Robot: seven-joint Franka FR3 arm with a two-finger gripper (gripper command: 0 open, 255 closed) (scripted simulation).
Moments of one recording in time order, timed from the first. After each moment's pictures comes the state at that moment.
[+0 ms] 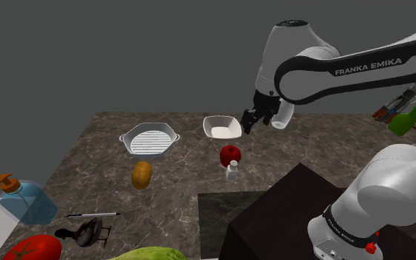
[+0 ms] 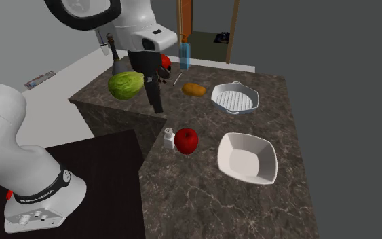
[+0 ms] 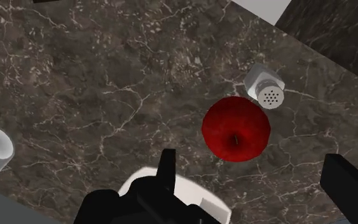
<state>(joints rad) 0.03 -0.61 0.16 -2.67 0.00 2.13 0.26</state>
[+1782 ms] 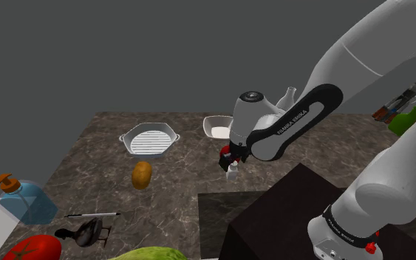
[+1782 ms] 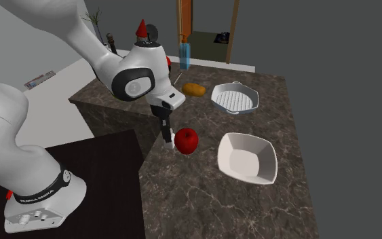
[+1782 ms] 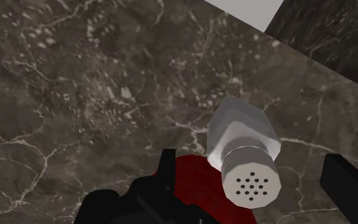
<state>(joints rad) -0.02 -0.06 0.30 -2.75 -0.13 2.72 0.52</state>
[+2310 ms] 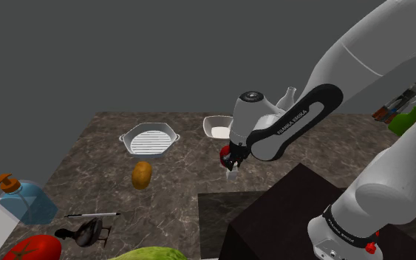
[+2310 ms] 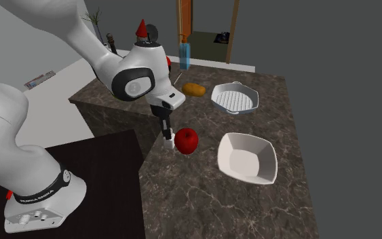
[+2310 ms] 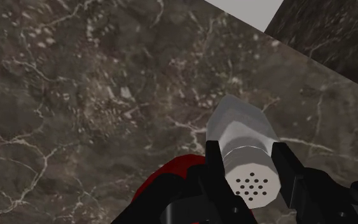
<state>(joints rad) -0.02 -0.06 0.30 -2.75 -0.12 2.72 0.52</state>
